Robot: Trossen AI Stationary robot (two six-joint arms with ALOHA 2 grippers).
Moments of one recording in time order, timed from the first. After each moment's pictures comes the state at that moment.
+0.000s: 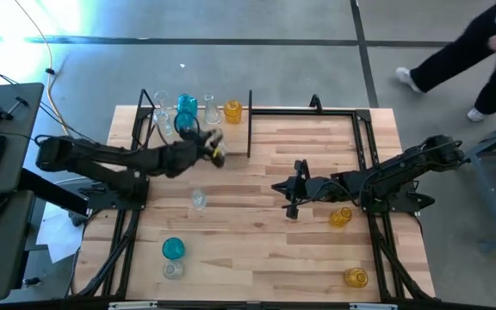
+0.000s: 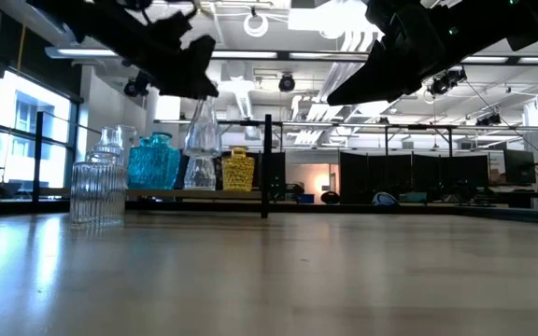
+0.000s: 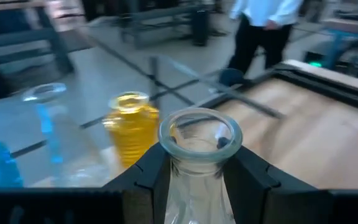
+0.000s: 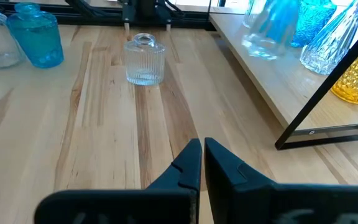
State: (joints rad) left arm 0.08 1.21 0.62 0.26 -0.77 -0.24; right arm 0.23 1.35 0.62 0.29 0.42 0.08
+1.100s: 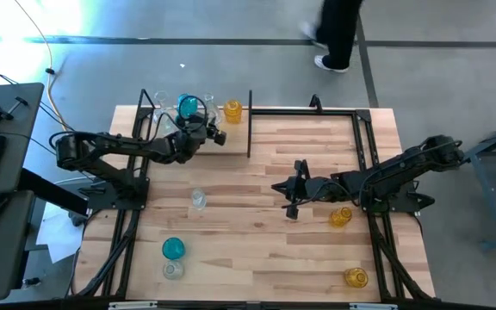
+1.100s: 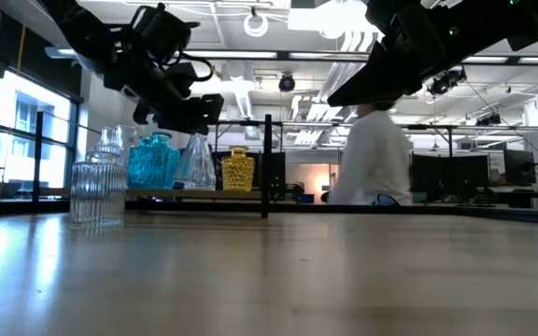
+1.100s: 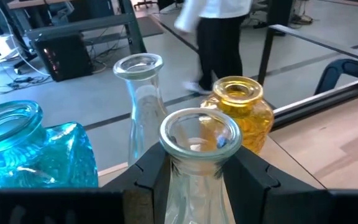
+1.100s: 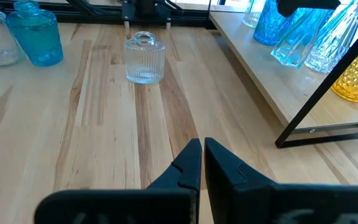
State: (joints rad) left arm 0.35 1.42 0.62 0.39 -0.81 -0.23; right arm 0.23 1.35 0.62 0.28 0.42 0.08
